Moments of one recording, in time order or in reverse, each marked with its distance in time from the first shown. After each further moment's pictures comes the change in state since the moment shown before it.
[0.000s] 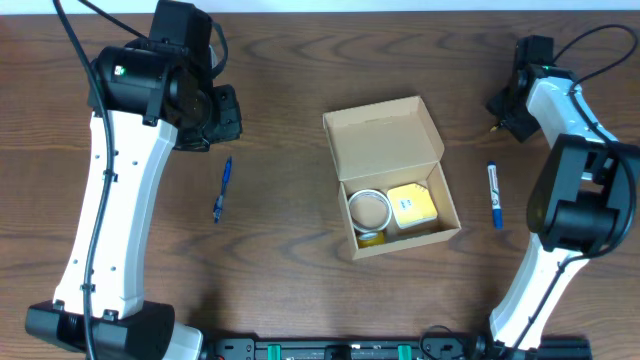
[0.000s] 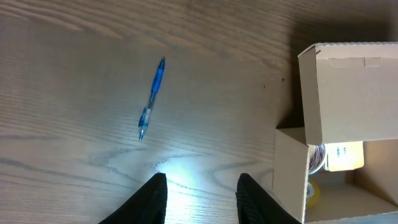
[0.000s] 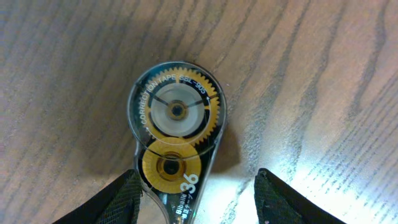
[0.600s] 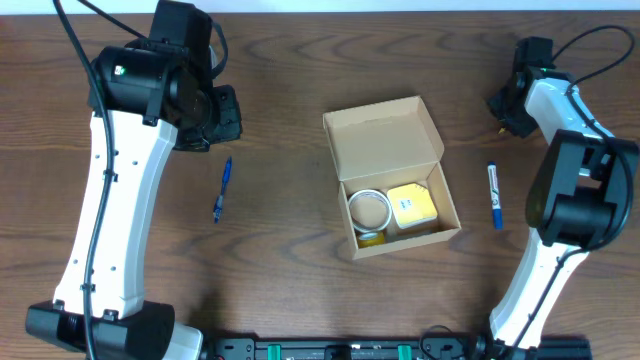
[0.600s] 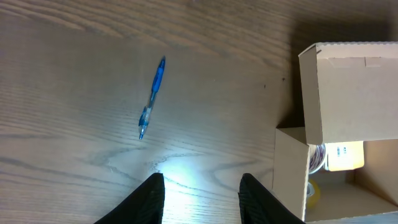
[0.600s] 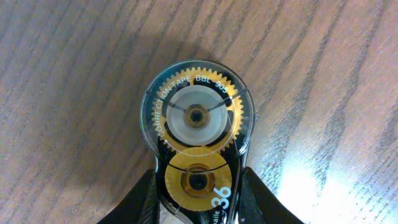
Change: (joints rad) left arm 0.000 0.000 0.000 -0.002 0.000 0.000; right arm -0.006 0.045 0.010 0.053 -0.009 -0.017
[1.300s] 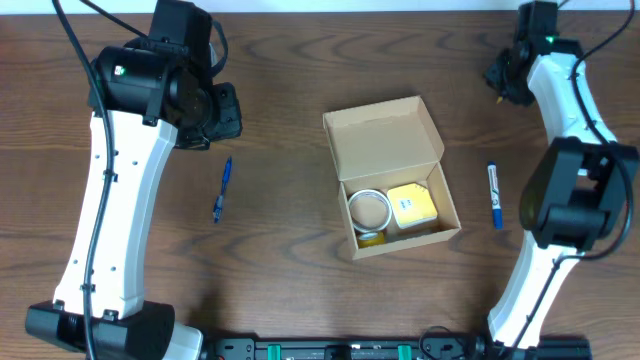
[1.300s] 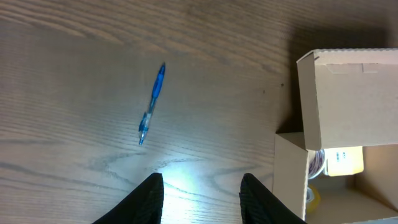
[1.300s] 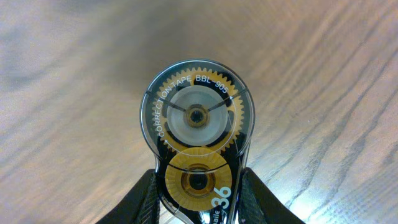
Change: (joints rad) left arm 0.000 0.000 0.000 0.019 -0.007 0.000; right arm 0.059 -0.046 0.244 -0.173 -0.071 -0.163
